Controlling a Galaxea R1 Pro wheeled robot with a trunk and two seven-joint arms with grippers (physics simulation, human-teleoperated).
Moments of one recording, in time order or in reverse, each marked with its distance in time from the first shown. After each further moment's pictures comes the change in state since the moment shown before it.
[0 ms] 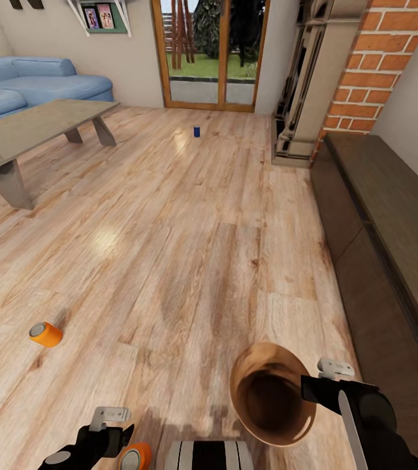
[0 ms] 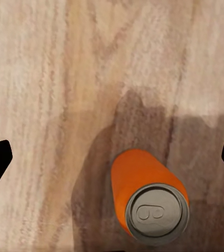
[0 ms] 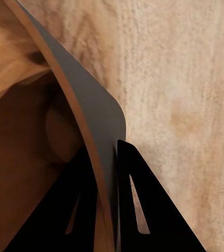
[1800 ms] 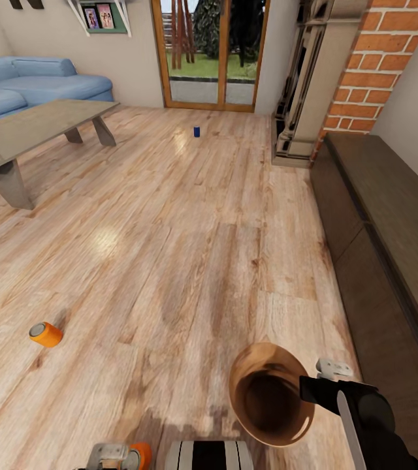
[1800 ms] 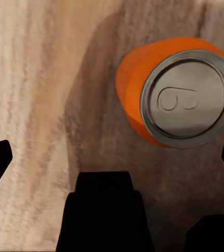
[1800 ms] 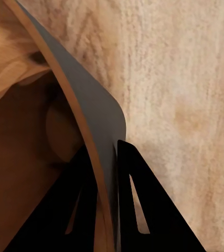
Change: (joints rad) left arm -0.009 -0.013 0.005 0.236 0.000 0.012 0.014; right arm 0.001 0.007 0.000 0.004 -0.005 0.000 -0.002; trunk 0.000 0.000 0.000
